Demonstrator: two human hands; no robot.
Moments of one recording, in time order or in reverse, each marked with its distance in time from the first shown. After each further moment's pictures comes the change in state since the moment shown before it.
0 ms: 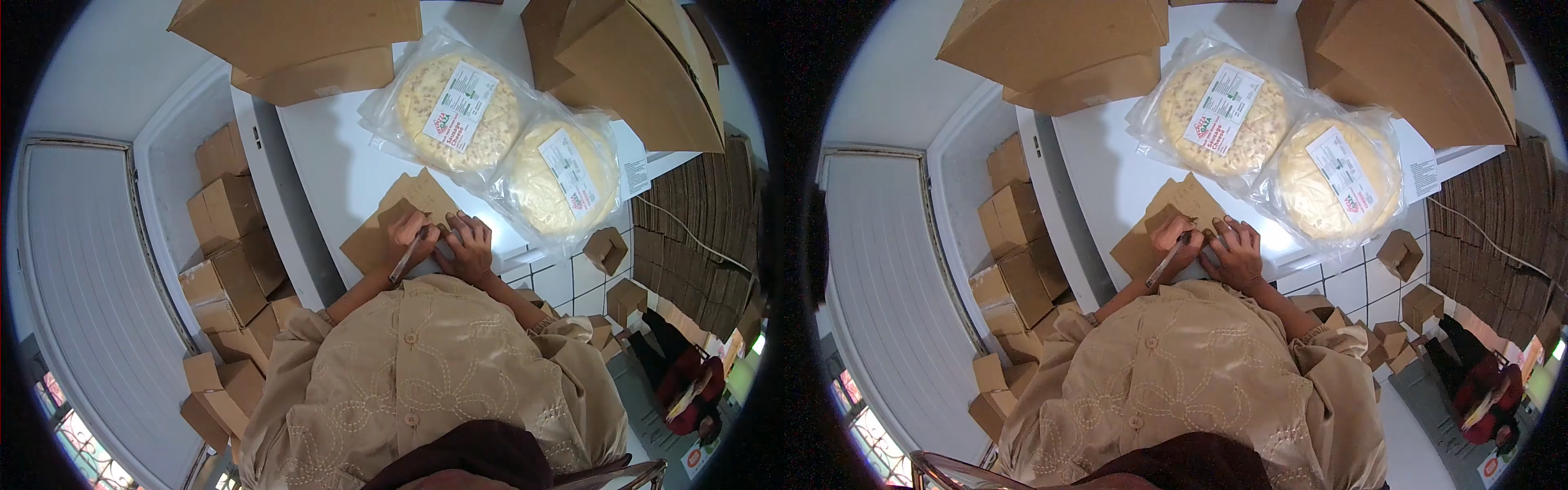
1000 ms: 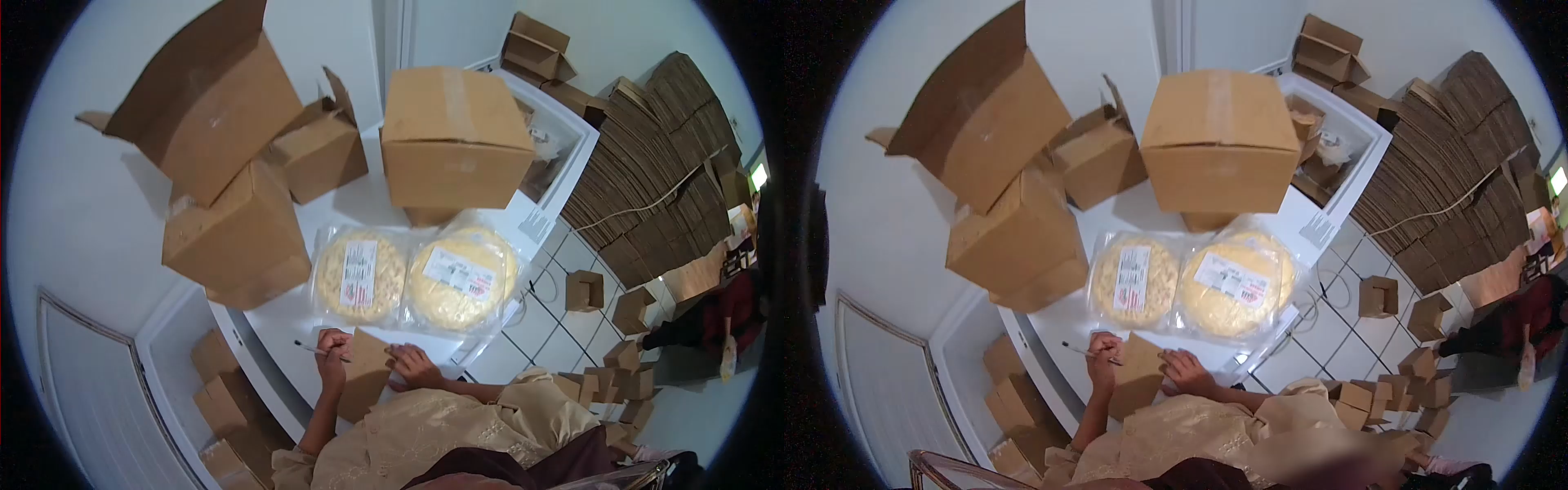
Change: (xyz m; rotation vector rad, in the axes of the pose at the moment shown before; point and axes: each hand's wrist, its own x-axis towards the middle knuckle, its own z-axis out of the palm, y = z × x) left_hand 0.064 -0.003 -0.034 -0.611 -0.097 -0.180; right_hand -0.006 0.001 -0.011 0.031 0.175 -0.067
